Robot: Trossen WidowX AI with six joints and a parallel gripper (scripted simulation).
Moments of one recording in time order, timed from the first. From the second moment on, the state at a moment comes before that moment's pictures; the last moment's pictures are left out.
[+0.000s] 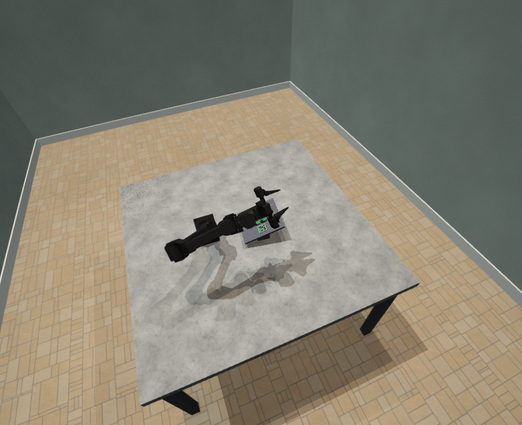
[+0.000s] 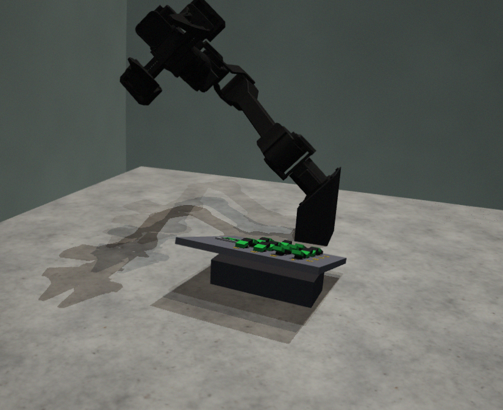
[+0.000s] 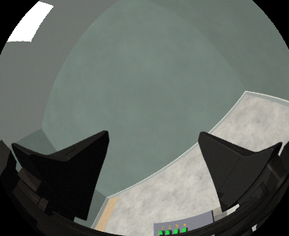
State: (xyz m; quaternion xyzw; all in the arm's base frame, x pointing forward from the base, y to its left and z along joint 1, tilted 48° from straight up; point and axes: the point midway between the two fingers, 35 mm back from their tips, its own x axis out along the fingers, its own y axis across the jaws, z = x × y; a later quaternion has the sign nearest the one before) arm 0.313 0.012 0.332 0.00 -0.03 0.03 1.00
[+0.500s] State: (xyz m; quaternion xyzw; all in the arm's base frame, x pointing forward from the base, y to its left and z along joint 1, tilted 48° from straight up) arm 0.318 -0.017 0.167 -0.01 0.32 -0.16 0.93
